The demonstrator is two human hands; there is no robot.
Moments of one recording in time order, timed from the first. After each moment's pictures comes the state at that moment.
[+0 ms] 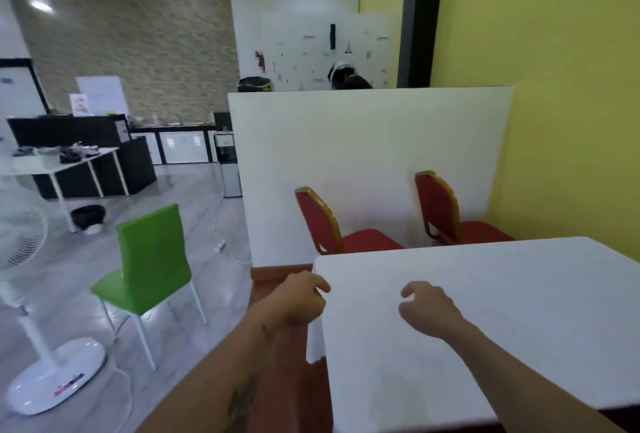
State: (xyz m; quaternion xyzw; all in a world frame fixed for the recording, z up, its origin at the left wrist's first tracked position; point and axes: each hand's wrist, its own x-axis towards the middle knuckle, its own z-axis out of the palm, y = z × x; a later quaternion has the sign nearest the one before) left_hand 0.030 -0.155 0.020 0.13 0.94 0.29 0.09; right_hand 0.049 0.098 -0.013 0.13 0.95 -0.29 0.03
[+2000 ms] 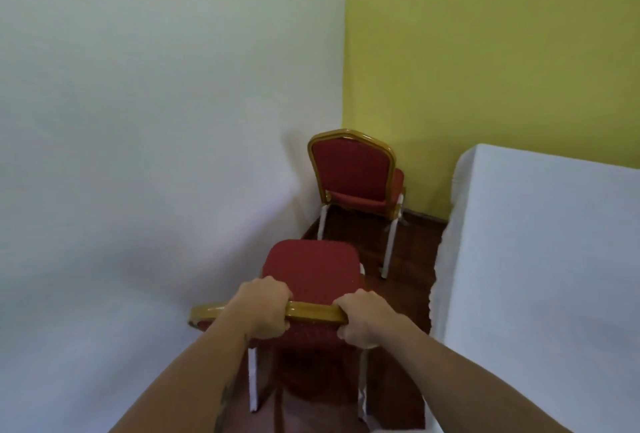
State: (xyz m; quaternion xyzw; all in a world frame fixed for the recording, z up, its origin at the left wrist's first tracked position) left_hand -0.883 -0.154 -0.110 0.61 0.78 -0.10 0.13; right_hand -0.692 -0.043 -0.133 0.30 0.93 -0.18 0.12
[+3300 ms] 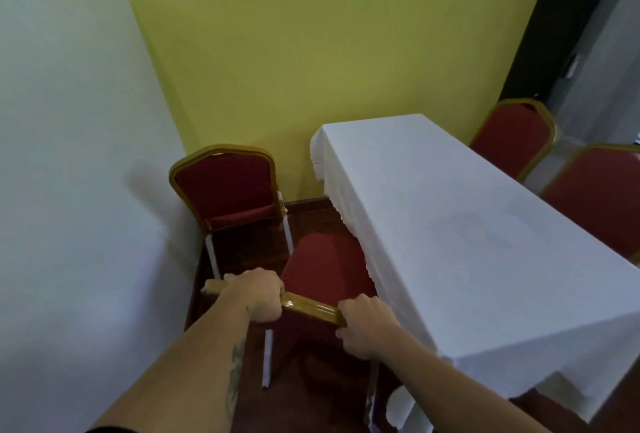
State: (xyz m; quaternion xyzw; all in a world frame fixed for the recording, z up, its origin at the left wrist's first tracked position) left_hand -0.926 -0.035 -0.085 0.76 0.61 -0.17 0.17; right_hand -0.719 -0.099 -0.143 0.63 0.76 -0.16 0.02
